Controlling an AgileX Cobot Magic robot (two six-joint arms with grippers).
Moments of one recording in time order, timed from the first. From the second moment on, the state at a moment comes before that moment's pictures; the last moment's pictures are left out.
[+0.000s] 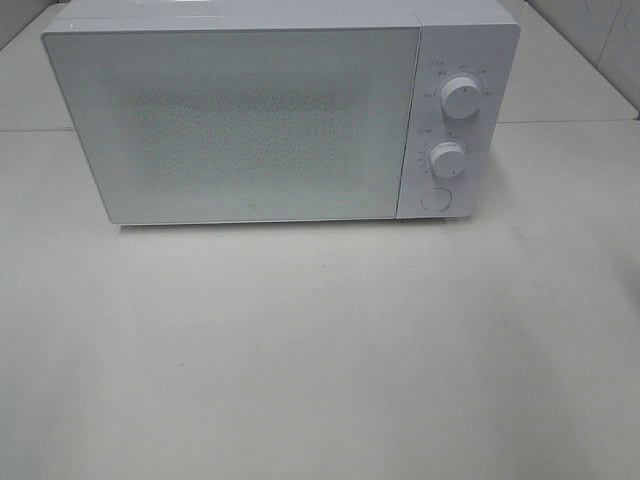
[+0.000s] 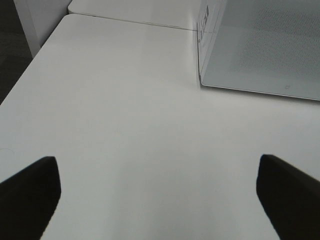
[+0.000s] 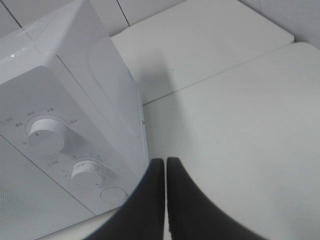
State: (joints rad) left arm 0.08 0.00 -0.52 -0.06 1.07 -0.04; right arm 0.00 1.00 -0.30 -0.07 -0.39 0.41
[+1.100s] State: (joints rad) left arm 0.08 0.00 -0.52 -0.06 1.07 -0.04; right arm 0.18 1.48 -0.18 0.09 -0.87 1.31
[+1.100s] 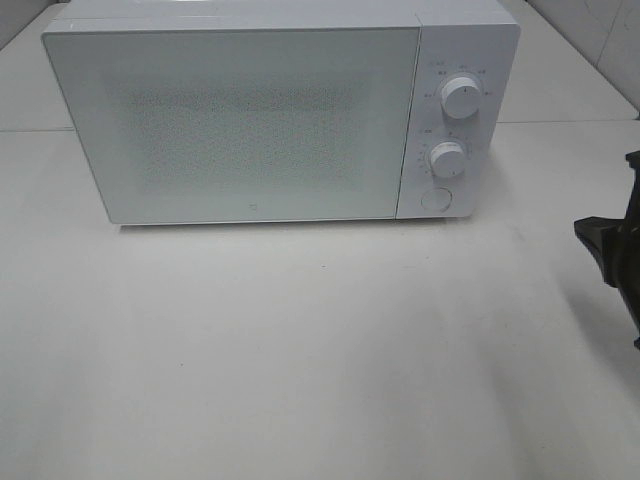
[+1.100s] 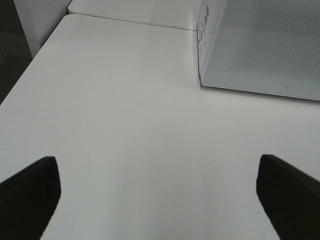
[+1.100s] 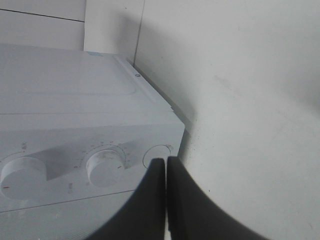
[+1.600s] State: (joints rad) left arm 0.08 0.00 -0.52 -0.06 1.07 -0.04; right arm 0.52 1.69 -0.28 0.43 -1.00 1.34
